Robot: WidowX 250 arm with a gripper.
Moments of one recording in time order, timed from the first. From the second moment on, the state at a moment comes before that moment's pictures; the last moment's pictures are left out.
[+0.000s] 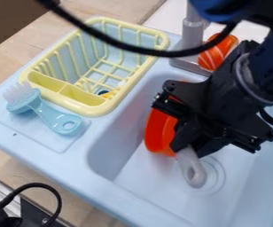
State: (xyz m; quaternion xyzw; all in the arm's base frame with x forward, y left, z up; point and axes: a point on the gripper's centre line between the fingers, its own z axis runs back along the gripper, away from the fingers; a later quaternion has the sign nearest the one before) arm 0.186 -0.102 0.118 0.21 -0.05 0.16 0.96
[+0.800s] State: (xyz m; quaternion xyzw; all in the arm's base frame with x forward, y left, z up) arm 0.189 -0.101 0.116 0.03 -0.11 0.21 0.97
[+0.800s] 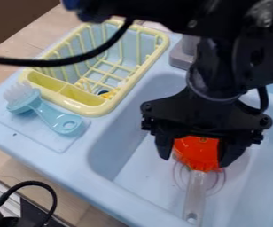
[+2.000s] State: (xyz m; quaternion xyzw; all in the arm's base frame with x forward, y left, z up) arm 0.170 -0.007 0.148 0.02 -0.13 0.30 0.94
